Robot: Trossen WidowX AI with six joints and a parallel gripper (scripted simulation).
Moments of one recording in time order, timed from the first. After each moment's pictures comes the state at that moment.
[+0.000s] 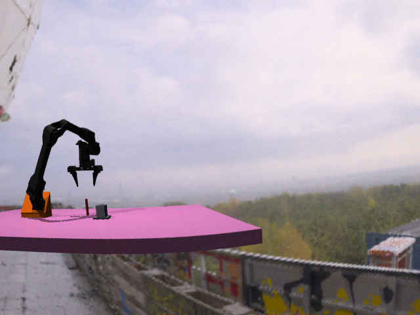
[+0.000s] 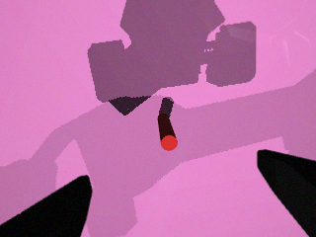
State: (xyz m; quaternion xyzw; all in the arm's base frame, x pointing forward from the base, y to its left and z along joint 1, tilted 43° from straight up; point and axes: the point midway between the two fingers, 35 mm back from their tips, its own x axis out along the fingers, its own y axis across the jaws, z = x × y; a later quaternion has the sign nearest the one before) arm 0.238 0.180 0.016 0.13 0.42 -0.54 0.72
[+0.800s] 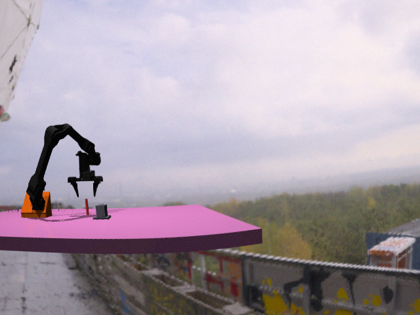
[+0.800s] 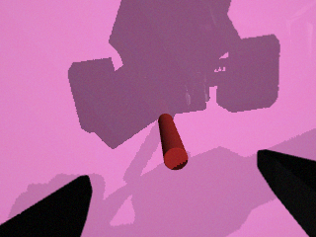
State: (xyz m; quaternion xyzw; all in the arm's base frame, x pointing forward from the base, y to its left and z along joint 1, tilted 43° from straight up) arm 0.236 0.153 -0.029 0.14 0.42 -0.54 0.71
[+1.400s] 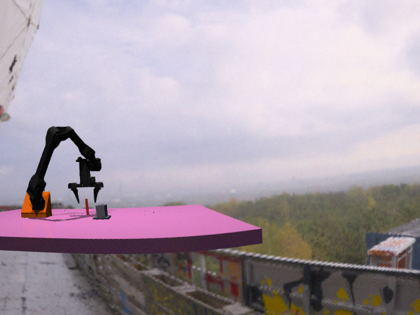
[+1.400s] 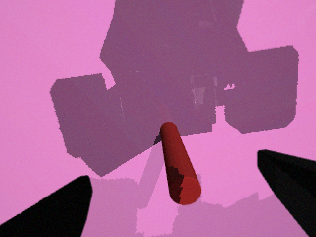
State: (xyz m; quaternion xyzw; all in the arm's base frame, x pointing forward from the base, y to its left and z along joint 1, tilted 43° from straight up) arm 0.239 0.133 -0.051 0.14 0.42 -0.54 0.71
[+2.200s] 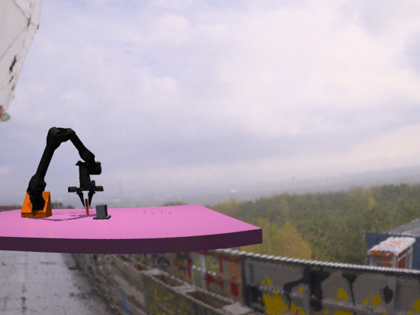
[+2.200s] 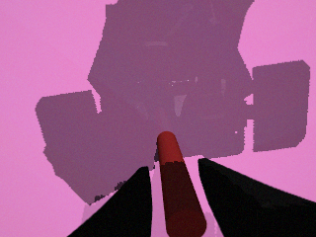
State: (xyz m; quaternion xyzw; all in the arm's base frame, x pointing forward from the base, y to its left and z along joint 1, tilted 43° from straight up) arm 0.237 0.119 -0.063 0.13 0.42 -0.54 0.71
